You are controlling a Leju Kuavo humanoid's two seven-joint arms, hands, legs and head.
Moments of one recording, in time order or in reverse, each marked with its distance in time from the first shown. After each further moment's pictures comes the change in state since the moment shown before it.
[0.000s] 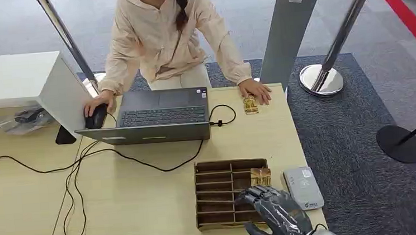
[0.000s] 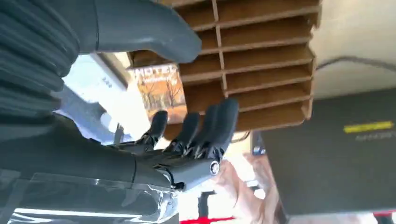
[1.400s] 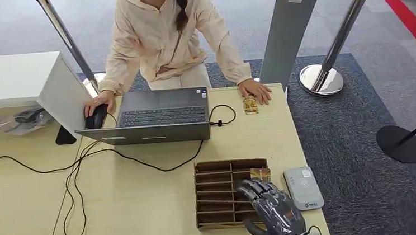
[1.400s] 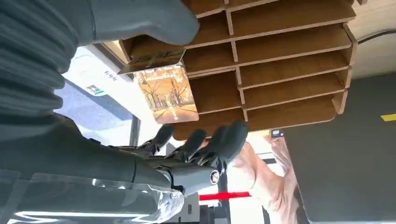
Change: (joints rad) left arm 0.000 -0.001 0.000 0.000 0.000 0.010 -0.007; right arm 0.017 0.064 0.021 0.172 0.162 -0.130 0.001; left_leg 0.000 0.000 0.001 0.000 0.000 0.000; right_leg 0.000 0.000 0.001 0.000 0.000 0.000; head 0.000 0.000
